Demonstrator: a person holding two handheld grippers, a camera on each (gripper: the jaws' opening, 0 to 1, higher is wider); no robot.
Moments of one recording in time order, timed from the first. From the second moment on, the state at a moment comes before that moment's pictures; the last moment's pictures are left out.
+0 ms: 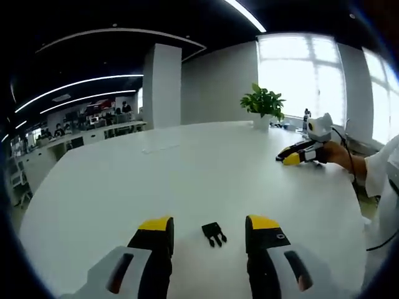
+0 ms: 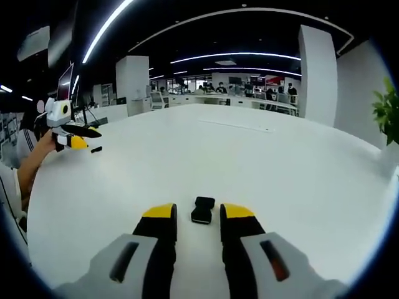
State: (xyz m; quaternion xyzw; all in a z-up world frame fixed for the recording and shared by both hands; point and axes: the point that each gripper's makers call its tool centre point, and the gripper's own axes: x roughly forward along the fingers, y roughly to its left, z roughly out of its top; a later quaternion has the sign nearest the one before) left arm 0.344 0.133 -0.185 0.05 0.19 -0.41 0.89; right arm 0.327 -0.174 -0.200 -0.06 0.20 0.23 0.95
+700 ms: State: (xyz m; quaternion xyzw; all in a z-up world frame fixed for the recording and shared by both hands) left arm 0.337 0.116 -0.188 0.03 0.20 -0.49 0.85; right arm 0.326 -0.175 -0.200 -0.07 0.20 0.21 0.95
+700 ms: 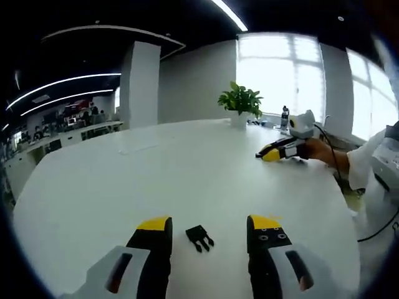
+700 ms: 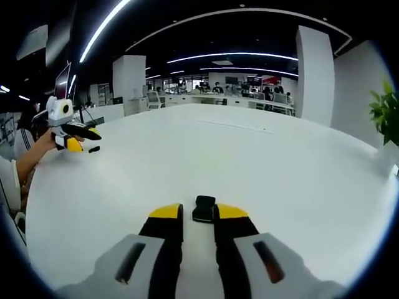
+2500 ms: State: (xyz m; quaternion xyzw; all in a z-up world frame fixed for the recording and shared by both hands) left arm 0.343 0.127 -0.210 0.12 0.20 -0.64 0.73; right arm 0.330 -0.161 -0.195 -0.03 0.19 0.24 0.95
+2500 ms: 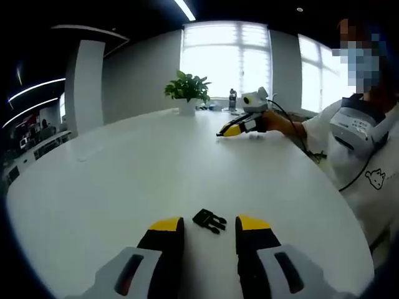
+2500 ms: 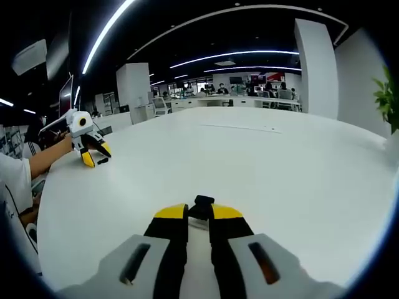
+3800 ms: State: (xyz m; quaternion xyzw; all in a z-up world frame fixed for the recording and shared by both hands) left arm 0.345 0.114 -0.199 0.09 0.20 -0.52 0.83; right arm 0.328 -0.160 -0.196 -0.01 0.19 0.25 0.95
